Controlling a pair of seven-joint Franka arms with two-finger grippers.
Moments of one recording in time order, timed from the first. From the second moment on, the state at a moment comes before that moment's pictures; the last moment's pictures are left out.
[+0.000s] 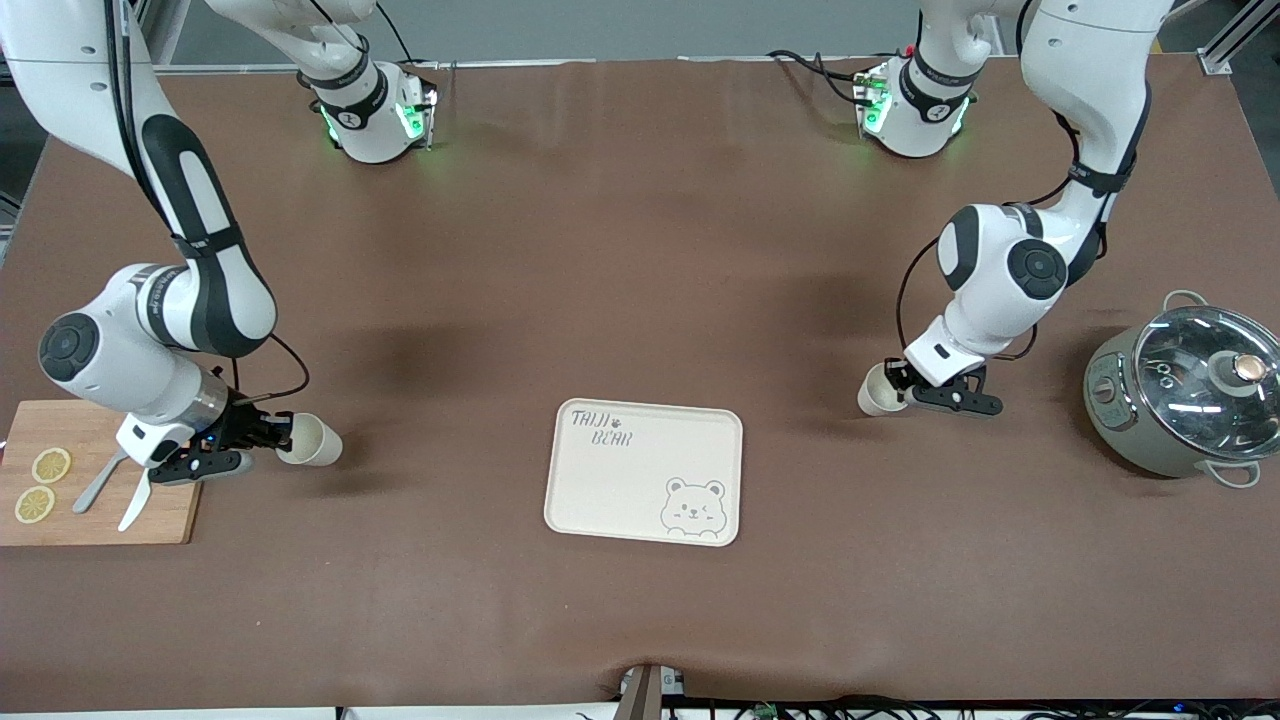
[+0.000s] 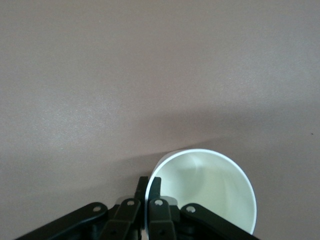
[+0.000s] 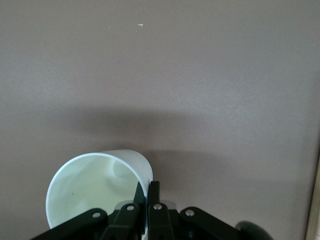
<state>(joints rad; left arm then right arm) -0.18 0.34 -0.01 -2.26 -0.15 2.76 0.12 -0.05 0.47 -0.01 -1.91 0.15 2.44 -0.32</state>
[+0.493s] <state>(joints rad) -0.18 0.33 -0.01 -2.26 -0.15 2.73 0.15 -0.05 0.48 -0.01 -1.91 0.15 2.46 -0.32</state>
